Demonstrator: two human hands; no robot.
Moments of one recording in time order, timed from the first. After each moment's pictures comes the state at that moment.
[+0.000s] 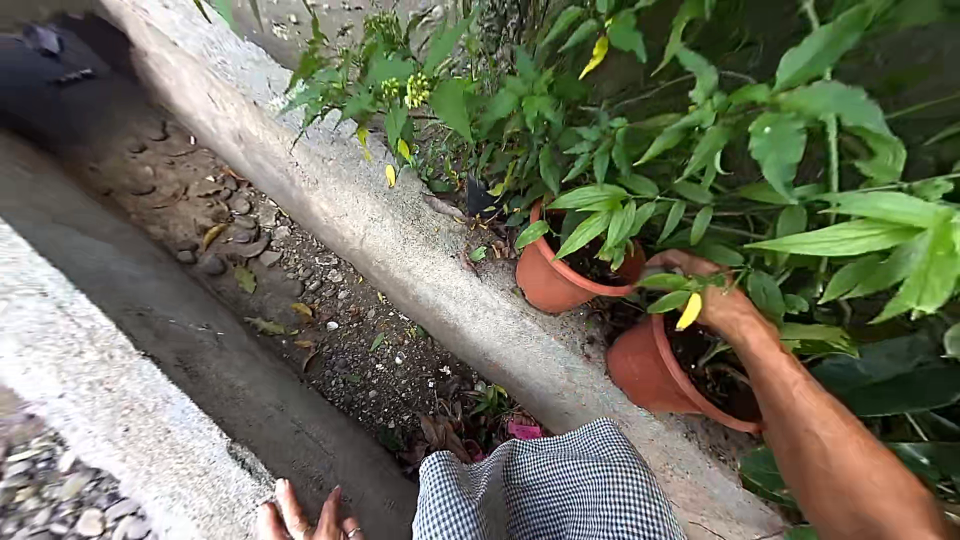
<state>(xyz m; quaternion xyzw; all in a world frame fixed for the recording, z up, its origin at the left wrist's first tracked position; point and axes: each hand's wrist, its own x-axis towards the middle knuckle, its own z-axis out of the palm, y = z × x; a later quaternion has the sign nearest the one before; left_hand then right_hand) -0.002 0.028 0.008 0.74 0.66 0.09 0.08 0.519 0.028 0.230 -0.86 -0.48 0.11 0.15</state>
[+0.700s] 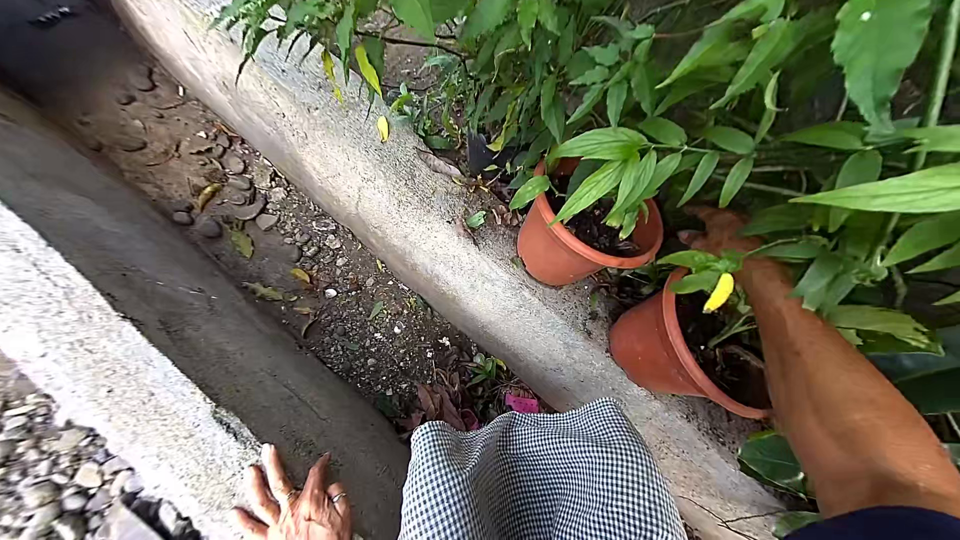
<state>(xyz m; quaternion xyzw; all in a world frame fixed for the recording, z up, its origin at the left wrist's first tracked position) -0.006 0.027 0.003 0.74 0.65 0.10 0.09 0.608 0.045 0.193 -0.91 -0.41 0.11 0.02</state>
